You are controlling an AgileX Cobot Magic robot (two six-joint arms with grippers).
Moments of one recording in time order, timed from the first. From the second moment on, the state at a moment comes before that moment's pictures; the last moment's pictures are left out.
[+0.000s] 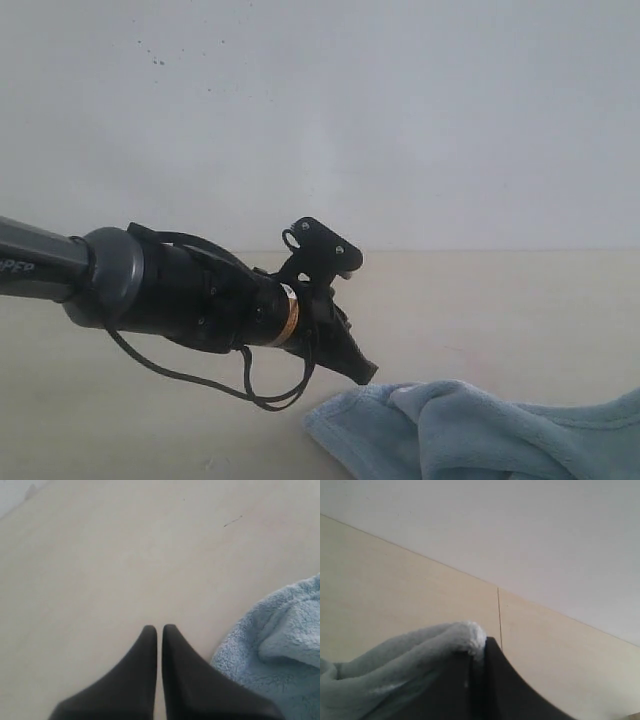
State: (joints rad) left arm -0.66 2.08 -1.29 1.51 0.02 -1.30; right arm 0.46 0.73 -1.17 -0.68 1.14 0.08
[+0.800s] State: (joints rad) left arm -0.30 2.06 -1.23 1.72 -0.55 -1.79; right arm 0.46 0.73 -1.17 -0.56 1.14 0.04
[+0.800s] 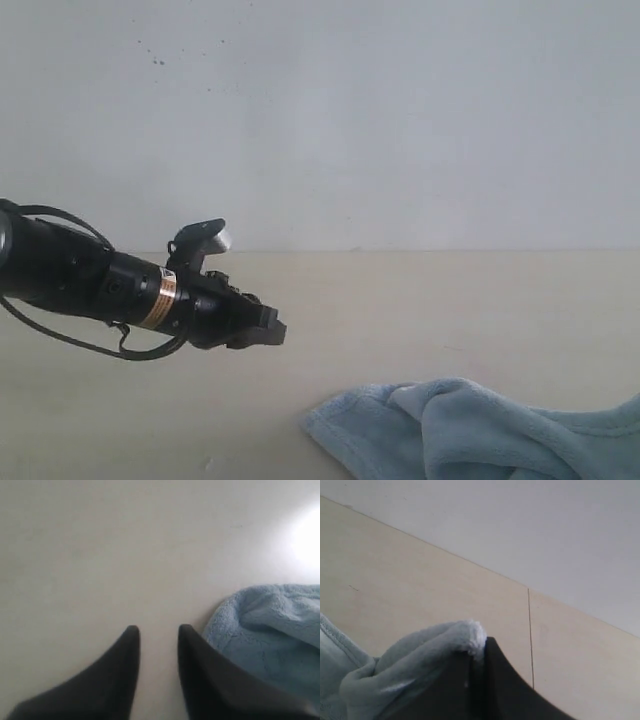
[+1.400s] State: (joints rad) left arm -0.40 2.17 -1.22 1.74 -0.49 -1.73; right arm 0.46 0.73 -1.17 -0.53 1.13 0.02
